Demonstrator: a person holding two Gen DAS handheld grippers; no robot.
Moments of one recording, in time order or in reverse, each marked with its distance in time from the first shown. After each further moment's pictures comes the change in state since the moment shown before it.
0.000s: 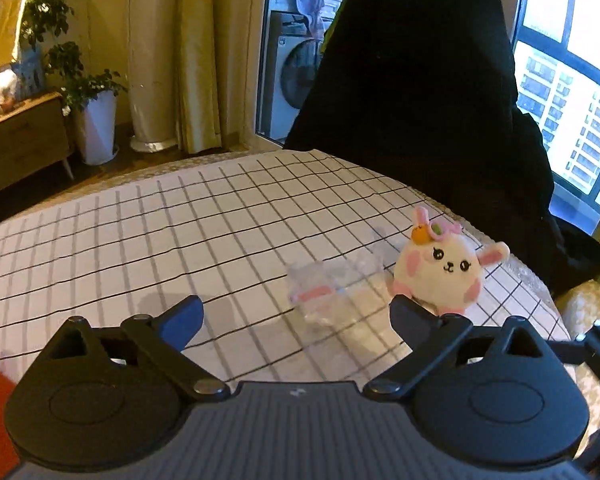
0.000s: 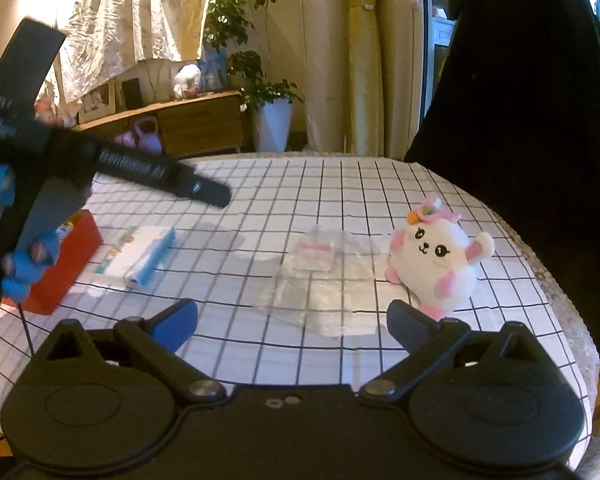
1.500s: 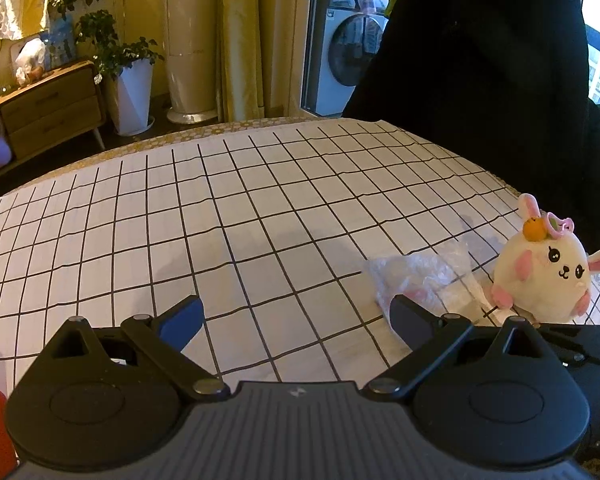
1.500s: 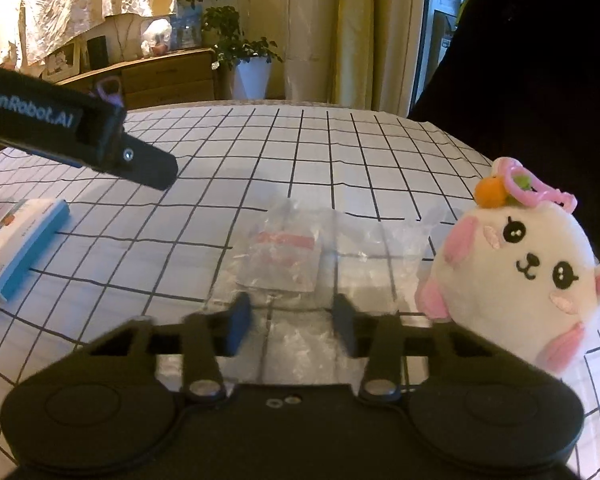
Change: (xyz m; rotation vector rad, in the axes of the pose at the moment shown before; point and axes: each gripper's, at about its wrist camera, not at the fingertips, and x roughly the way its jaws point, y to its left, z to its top) left arm 0.074 0.049 -0.006 -0.051 0.061 0.117; right arm 0.156 -0.002 0.005 -0.032 0.089 -0.094
